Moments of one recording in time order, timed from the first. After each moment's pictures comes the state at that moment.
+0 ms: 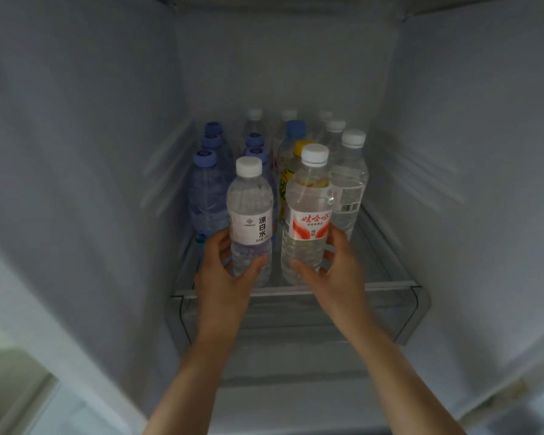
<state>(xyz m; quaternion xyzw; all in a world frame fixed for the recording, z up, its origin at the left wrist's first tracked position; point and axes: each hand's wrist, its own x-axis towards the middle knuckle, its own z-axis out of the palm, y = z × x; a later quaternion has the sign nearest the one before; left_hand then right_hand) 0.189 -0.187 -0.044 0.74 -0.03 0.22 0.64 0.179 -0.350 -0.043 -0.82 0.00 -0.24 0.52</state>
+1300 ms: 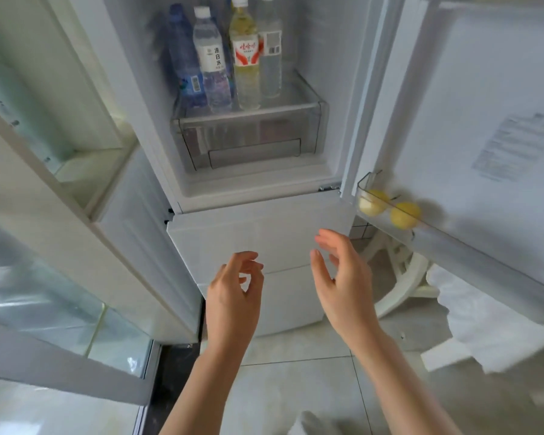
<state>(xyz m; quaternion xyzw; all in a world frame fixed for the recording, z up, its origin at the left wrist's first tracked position) -0.265 -0.152 -0.133 0.86 -0.06 0.12 0.49 -0.292 -0.310 -0.125 -0.84 0.07 -0.30 0.45</state>
